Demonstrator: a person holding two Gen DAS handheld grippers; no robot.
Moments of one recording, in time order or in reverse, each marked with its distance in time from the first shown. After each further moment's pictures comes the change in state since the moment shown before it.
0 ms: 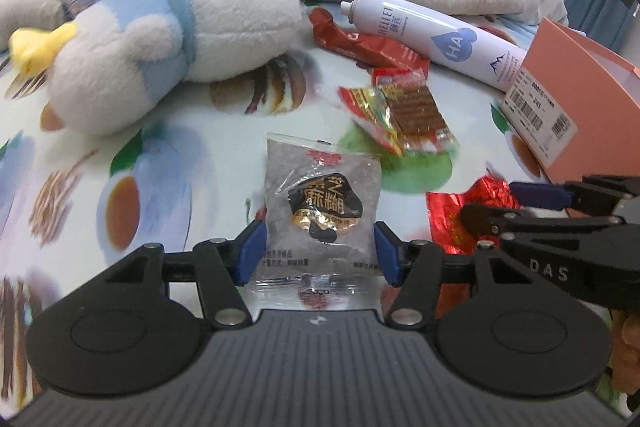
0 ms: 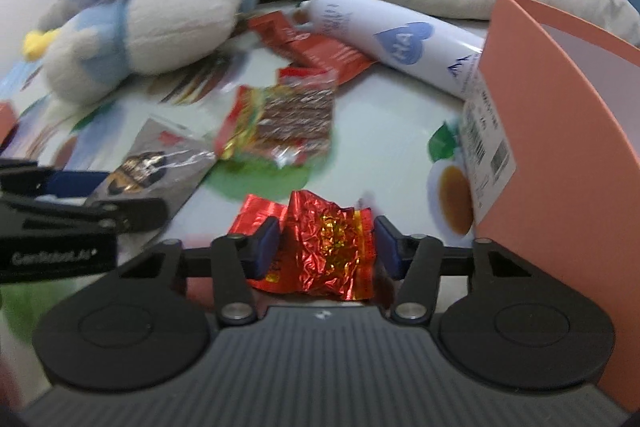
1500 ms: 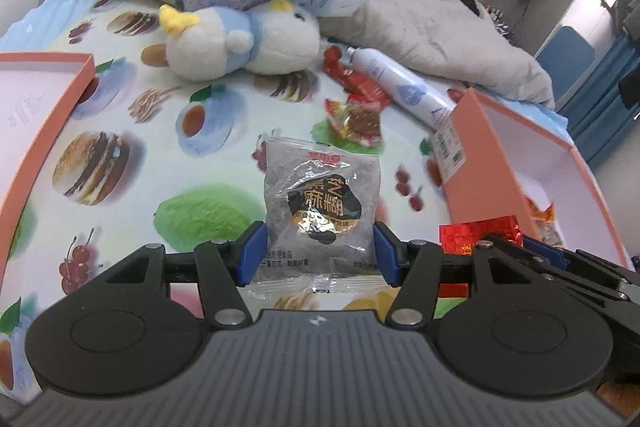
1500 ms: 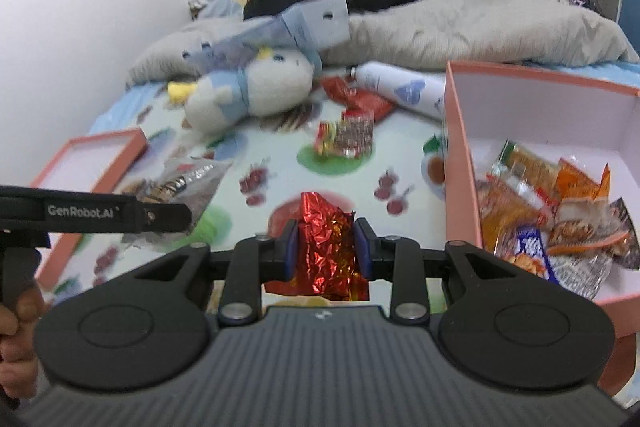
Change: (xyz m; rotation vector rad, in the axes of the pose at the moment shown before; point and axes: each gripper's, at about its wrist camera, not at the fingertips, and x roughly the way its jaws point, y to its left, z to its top) left arm -0.188 -0.031 -0.052 -0.292 -0.063 -0.030; right arm -0.189 -0.003 -0.046 0.039 -0.173 0.143
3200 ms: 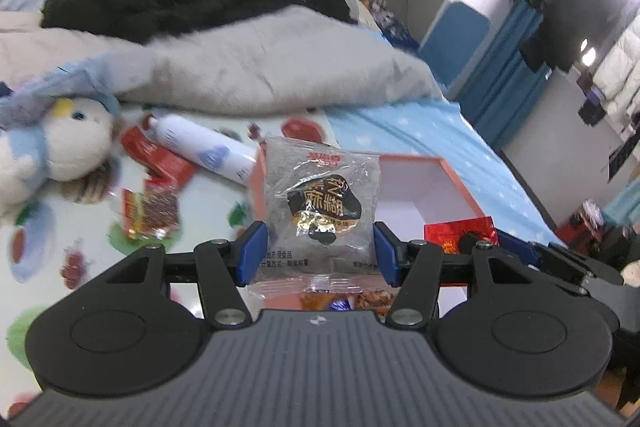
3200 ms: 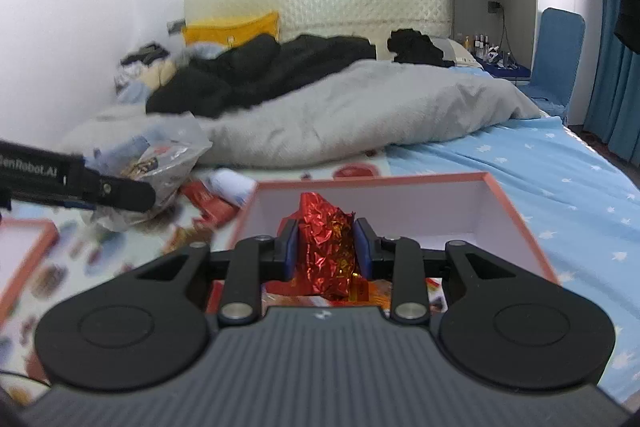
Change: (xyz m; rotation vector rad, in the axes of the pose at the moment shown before) left arm 0.023 -0.211 0.074 0.234 -0.009 -0.242; right arm -0.064 -0.166 0.049 0.043 -0.167 -0.208
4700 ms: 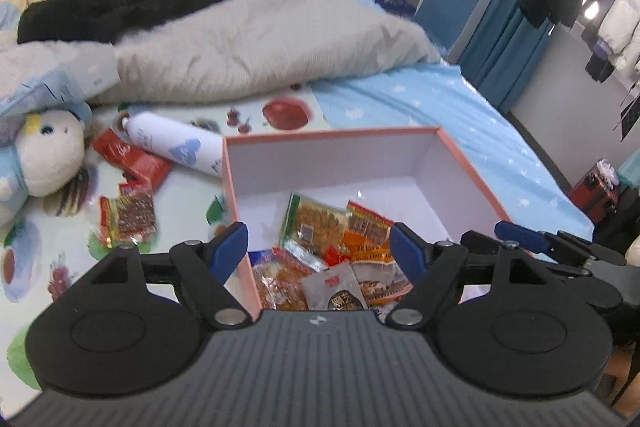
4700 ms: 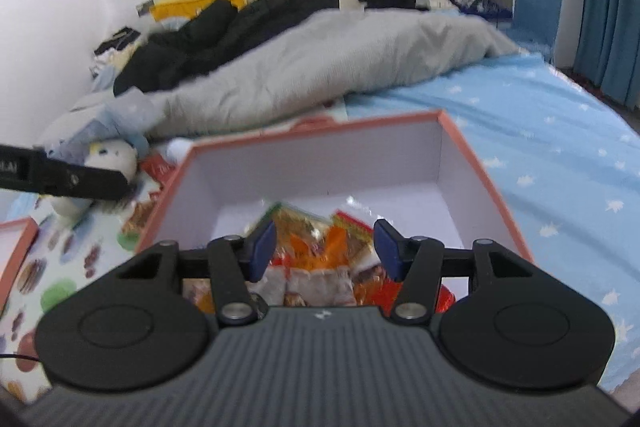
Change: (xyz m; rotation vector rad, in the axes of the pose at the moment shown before) left arm 0.035 -0.040 0.014 0.092 0.062 0.038; right arm 0.014 -0.062 -0.007 0.103 0.078 -0.003
